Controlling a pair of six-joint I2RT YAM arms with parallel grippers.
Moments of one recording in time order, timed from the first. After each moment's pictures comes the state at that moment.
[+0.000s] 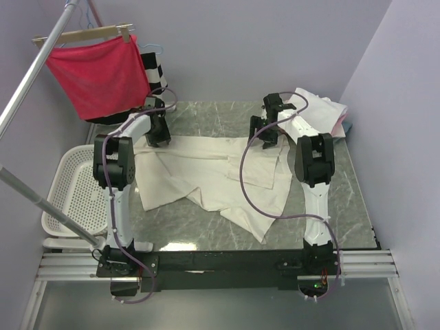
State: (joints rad) left arm -0.13 2.22 1.76 -0.65 -0.08 -0.44; right arm 0.20 2.32 1.95 -0.82 -0.20 0.33
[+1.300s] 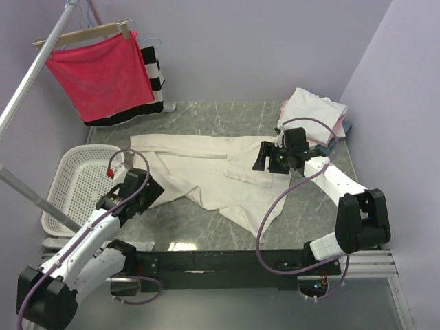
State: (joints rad) left arm -0.37 0.86 0.56 -0.58 -0.26 -1.08; right arm 0.23 1.44 0.94 -0.39 -0.32 0.34
